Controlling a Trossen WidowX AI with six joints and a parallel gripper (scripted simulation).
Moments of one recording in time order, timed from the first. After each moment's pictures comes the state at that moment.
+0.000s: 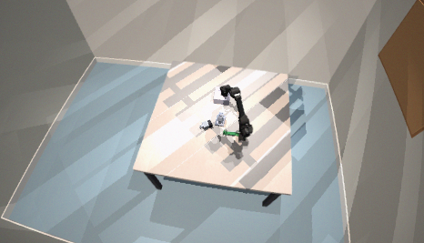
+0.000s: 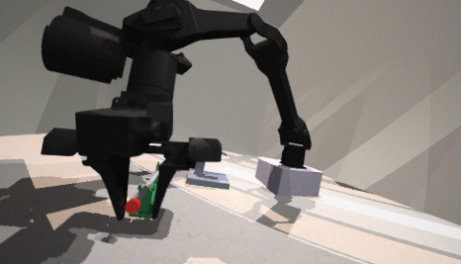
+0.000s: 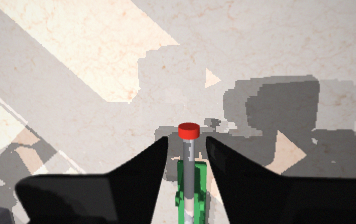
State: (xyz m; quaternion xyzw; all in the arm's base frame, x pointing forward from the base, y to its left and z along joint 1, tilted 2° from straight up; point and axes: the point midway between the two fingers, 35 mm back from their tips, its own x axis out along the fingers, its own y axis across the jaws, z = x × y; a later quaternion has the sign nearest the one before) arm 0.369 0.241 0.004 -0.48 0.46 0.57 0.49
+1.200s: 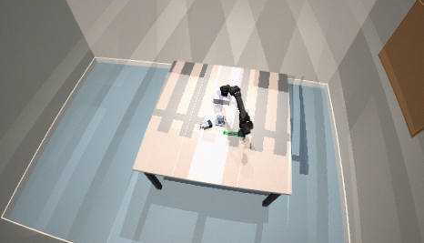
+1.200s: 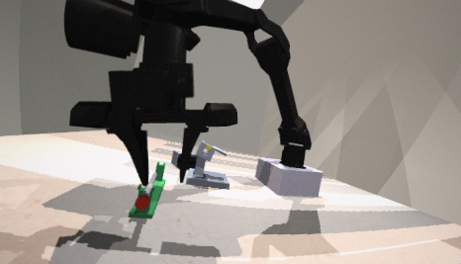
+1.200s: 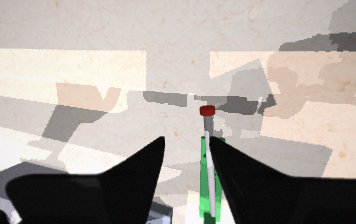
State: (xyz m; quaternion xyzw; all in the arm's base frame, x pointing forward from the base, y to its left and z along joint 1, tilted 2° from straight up) arm 0.348 0.230 0.045 -0.46 0.49 0.58 0.45
